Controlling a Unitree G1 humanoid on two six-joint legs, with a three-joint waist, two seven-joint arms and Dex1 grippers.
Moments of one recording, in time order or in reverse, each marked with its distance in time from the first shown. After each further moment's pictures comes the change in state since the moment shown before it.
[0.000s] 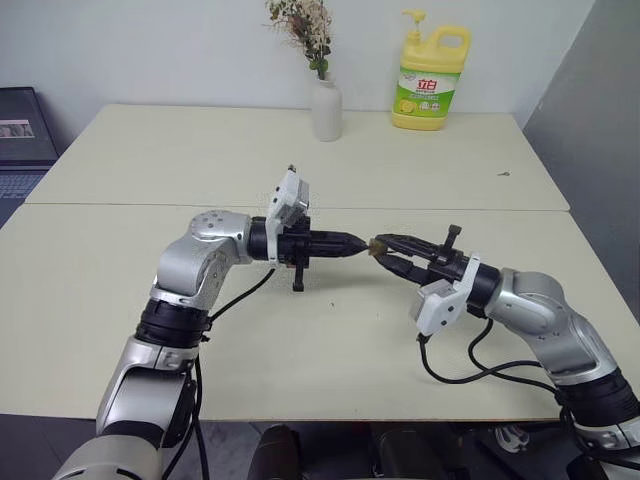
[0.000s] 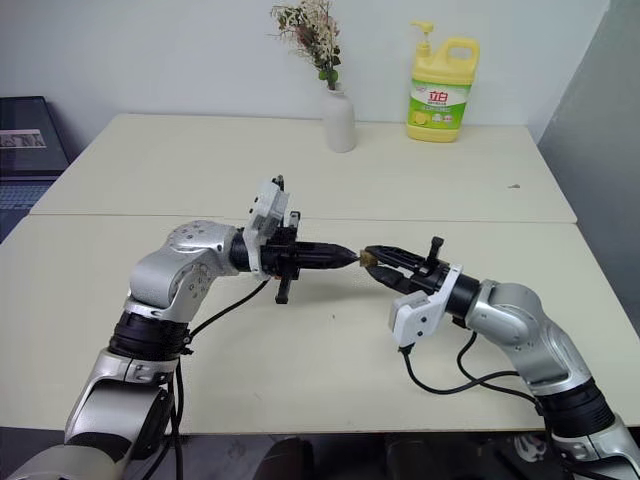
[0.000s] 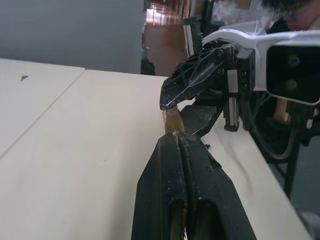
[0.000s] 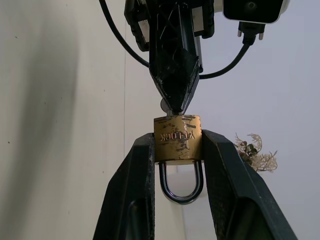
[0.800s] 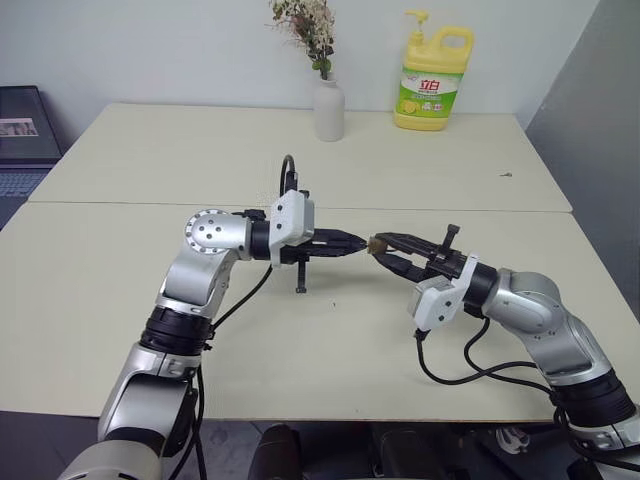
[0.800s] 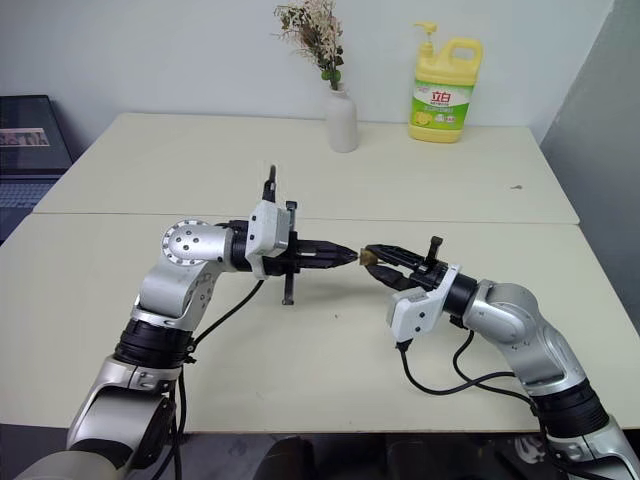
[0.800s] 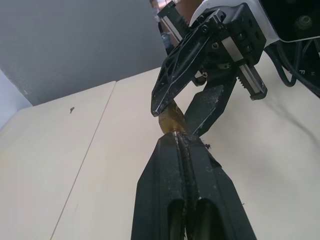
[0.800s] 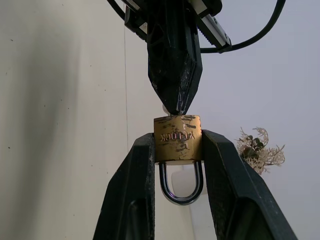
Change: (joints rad) left arm 0.021 -0.021 -0.018 0.026 0.172 -0.389 0.013; right arm 0.000 0.021 -0.004 0.005 0.017 0.030 0.017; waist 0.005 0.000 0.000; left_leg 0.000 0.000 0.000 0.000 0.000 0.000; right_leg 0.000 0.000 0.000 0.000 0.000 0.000
